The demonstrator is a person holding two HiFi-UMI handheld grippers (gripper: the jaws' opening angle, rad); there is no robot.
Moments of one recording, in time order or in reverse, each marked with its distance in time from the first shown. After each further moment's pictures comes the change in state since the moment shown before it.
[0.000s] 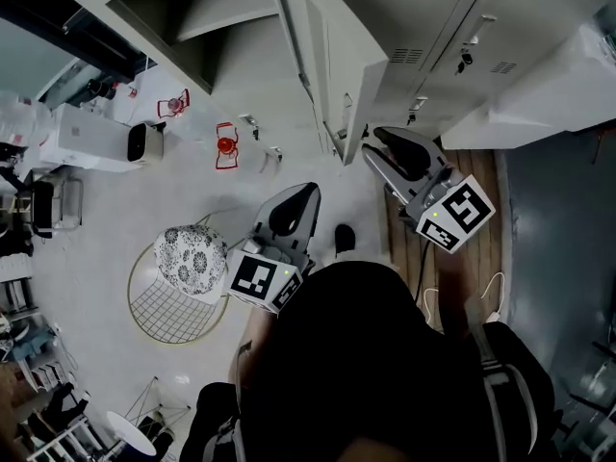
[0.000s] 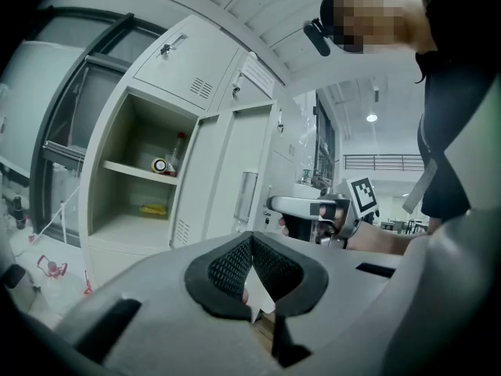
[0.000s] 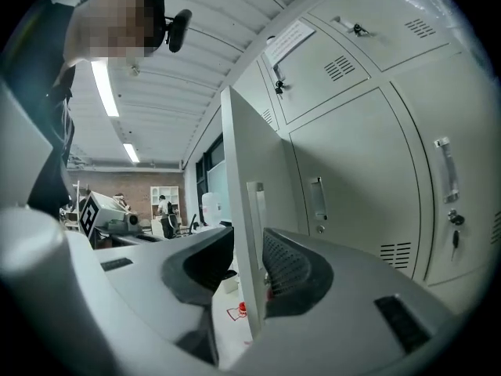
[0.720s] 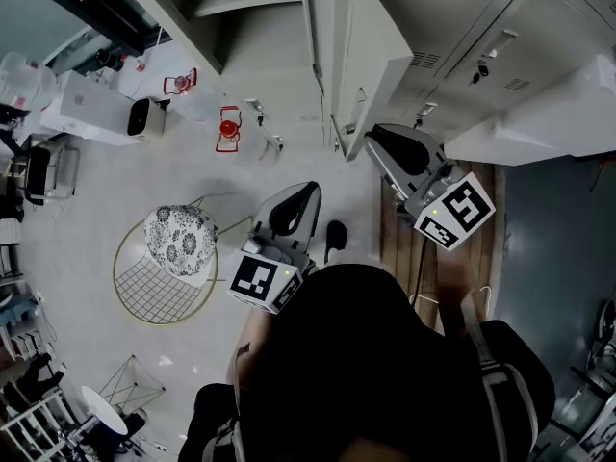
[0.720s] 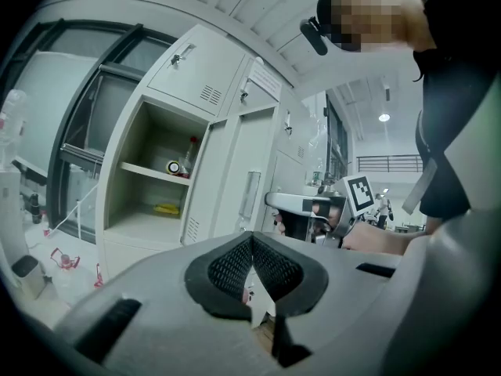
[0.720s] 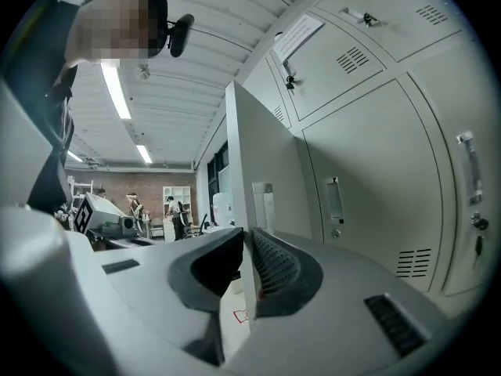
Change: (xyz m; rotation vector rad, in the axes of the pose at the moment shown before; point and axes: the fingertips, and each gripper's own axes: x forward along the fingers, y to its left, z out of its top) left arm -0.013 -0.002 -0.007 -0.021 -0.026 0.097; right arm 0.016 0.009 0.002 -0.023 -0.004 0.096
